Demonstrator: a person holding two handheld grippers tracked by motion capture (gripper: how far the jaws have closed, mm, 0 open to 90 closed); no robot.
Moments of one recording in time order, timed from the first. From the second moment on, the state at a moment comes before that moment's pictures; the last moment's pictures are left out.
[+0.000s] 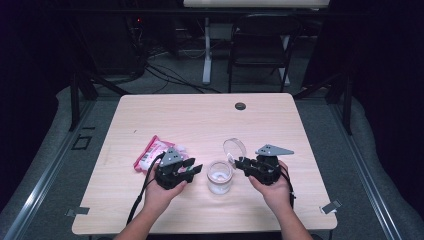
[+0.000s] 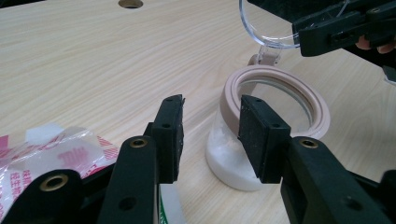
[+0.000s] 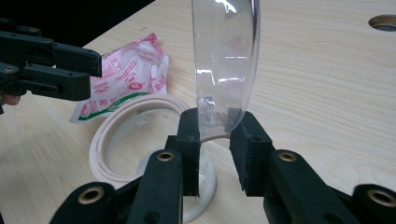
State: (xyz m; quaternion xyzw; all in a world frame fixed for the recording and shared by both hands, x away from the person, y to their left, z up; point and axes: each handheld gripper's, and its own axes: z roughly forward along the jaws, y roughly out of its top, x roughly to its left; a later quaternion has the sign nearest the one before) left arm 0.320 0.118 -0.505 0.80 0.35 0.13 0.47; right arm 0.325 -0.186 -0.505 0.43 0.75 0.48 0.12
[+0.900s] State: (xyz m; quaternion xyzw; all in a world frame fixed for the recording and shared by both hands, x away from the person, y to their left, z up) left arm 0.320 0.132 -0.505 0.79 0.36 0.15 0.47; right arm 0.346 -0.191 -0.504 0.42 0.75 0.49 0.10
